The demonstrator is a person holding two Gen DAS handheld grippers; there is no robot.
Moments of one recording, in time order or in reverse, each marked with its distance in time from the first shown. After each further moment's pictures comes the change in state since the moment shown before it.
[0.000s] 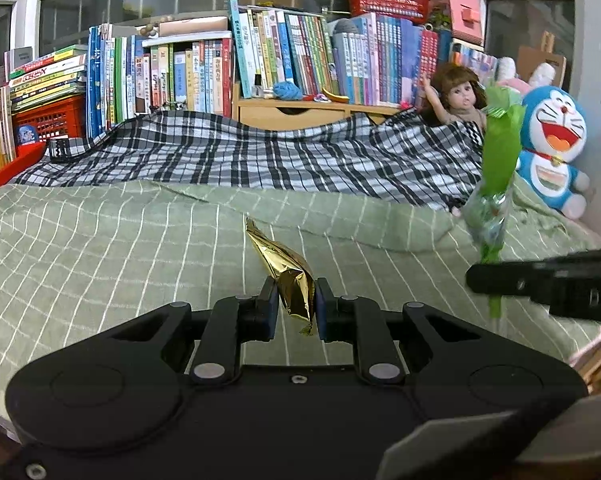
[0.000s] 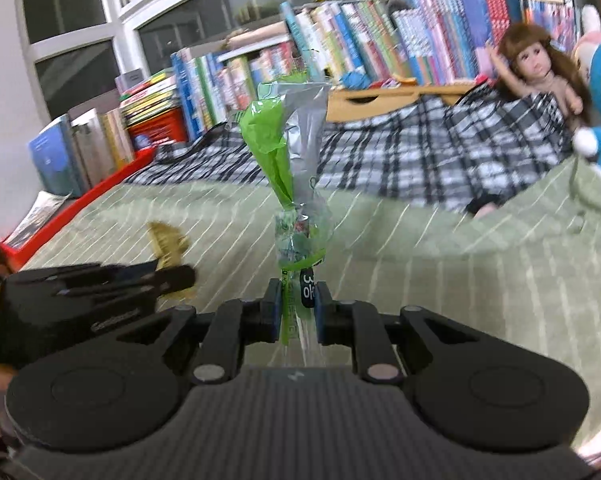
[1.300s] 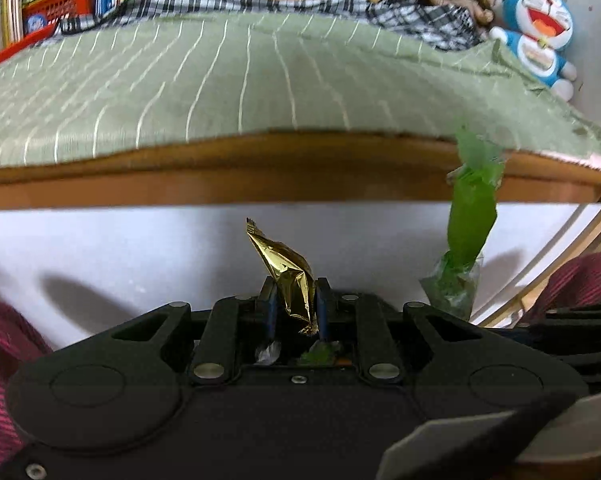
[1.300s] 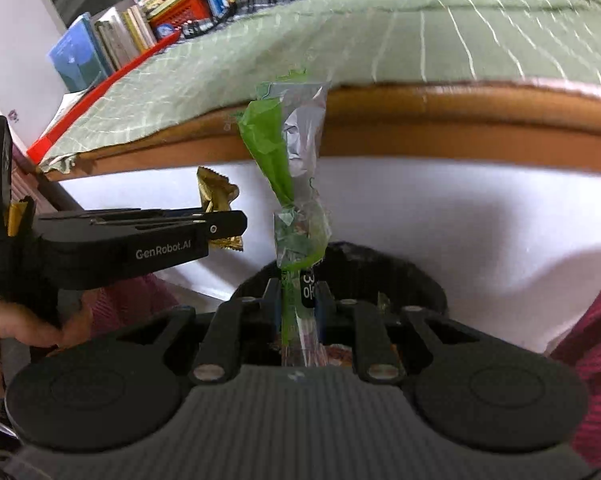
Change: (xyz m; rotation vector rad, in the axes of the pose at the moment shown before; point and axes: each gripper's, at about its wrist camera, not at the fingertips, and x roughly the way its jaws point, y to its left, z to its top) left arm -0.040 0.005 -0.157 -0.030 0.275 -0.008; right arm -0.014 0.041 -0.169 0.097 0.270 0.039
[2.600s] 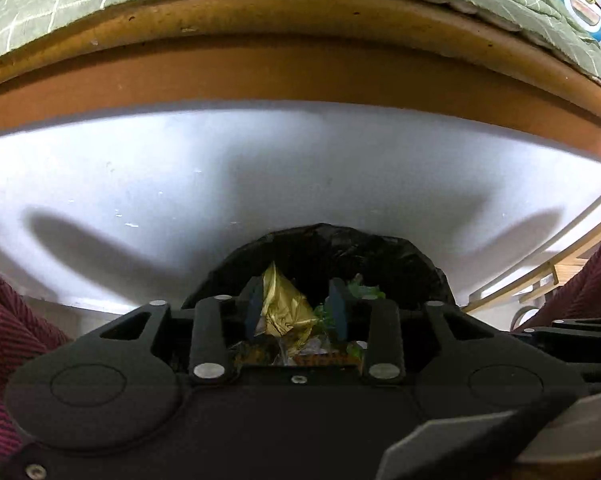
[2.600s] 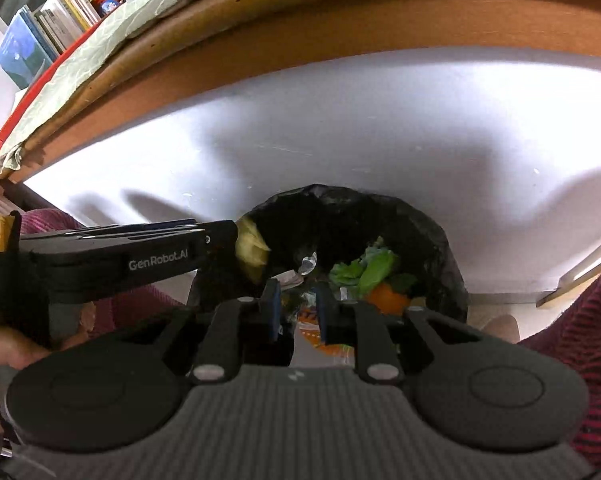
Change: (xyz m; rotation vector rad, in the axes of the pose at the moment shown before) left arm 0.068 0.000 -0.018 -0.043 0.175 0.053; right arm 0.053 -0.021 -0.015 0.130 0.127 -0.034
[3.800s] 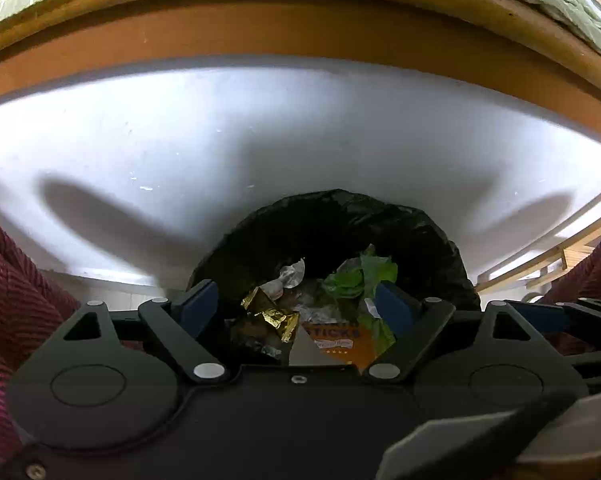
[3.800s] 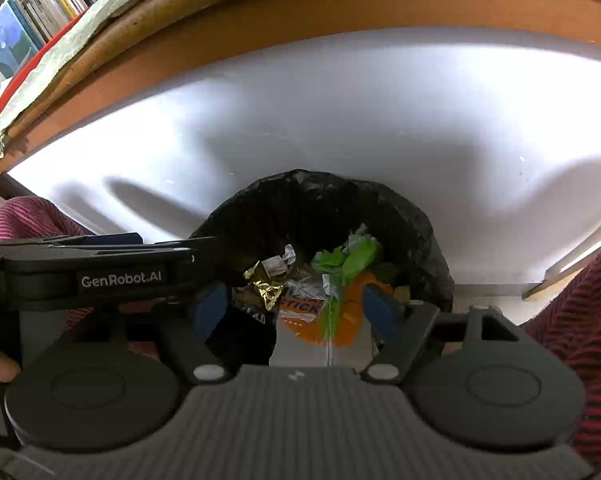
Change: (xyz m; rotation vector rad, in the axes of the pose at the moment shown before) left arm -0.002 0.011 -0.012 -0.031 0.080 0.022; right arm 0.000 0.005 -0.008 -0.007 0.023 -0.053
